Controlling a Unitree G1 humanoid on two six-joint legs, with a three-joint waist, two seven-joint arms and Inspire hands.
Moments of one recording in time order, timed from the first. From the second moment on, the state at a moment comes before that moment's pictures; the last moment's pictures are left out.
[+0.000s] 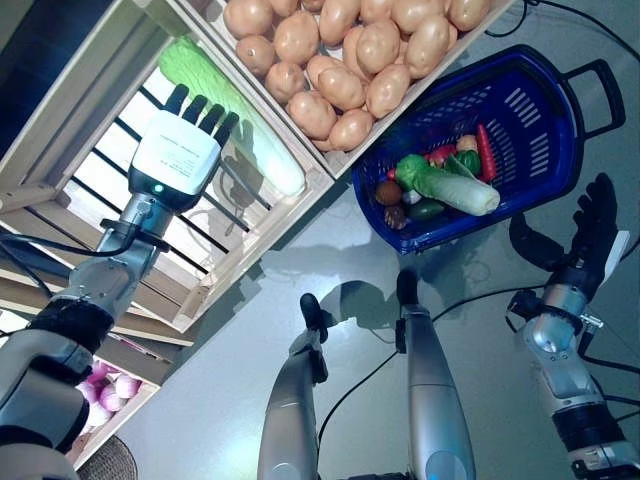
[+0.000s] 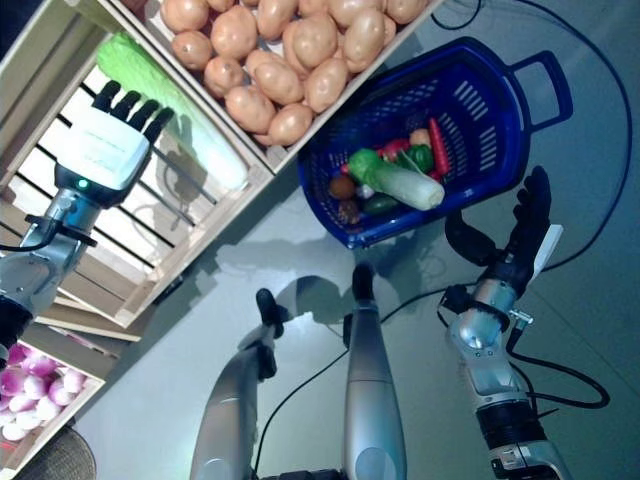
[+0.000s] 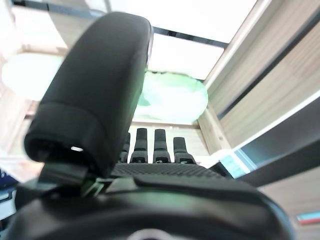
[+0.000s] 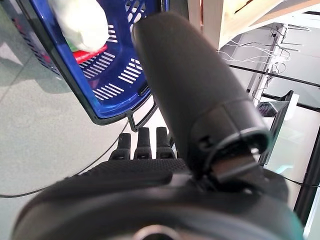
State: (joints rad) left arm -0.78 1.03 -0.63 0.60 1.01 0.06 0.64; right arm -0.22 -0.58 0.10 0.19 0.33 -0.28 -0.76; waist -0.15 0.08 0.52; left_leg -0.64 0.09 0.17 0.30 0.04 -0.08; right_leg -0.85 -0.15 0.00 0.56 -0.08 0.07
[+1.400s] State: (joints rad) left arm -0.95 1.02 -0.67 0.74 1.05 0.16 0.76; right arm -0.23 -0.58 0.11 0.15 0.36 -0.27 -0.76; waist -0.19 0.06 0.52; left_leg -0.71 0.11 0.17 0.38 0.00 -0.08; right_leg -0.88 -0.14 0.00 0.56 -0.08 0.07
